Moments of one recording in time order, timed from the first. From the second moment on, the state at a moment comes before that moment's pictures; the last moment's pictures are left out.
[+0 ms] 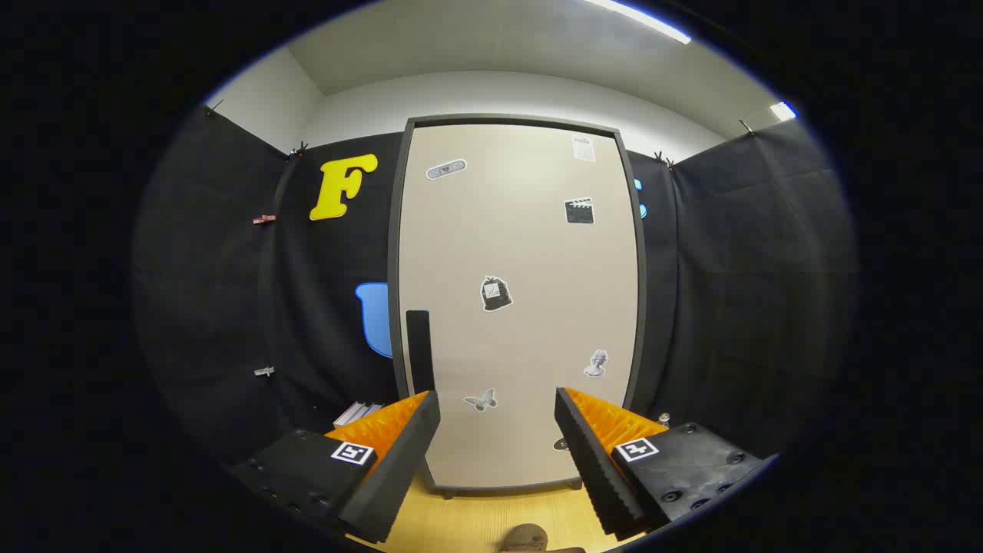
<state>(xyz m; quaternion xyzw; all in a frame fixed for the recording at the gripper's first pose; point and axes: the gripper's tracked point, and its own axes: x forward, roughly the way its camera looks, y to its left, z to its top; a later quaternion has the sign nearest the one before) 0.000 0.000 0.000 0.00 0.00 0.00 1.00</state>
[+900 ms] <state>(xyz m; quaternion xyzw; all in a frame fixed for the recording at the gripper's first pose) 0.009 0.013 -0.004 -0.01 0.00 0.01 1.00</state>
